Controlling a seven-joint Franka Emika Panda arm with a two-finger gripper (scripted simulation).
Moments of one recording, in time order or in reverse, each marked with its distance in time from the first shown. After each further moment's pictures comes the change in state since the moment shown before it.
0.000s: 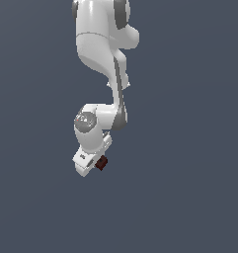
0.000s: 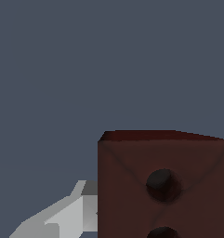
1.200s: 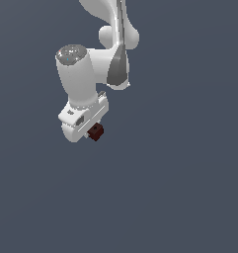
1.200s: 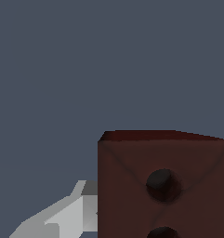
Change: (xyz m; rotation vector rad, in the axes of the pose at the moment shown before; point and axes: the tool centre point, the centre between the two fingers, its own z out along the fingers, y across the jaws) arm -0.038 -0.044 -0.168 -0.002 -0.001 -0.001
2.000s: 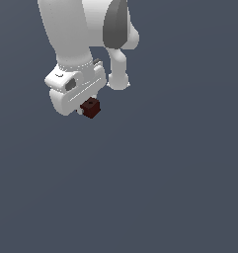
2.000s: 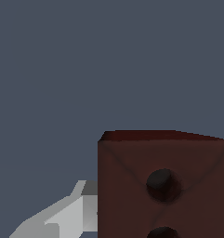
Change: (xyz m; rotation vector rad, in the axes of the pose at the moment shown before) arm -0.020 -0.022 -0.099 0.000 0.002 0.000
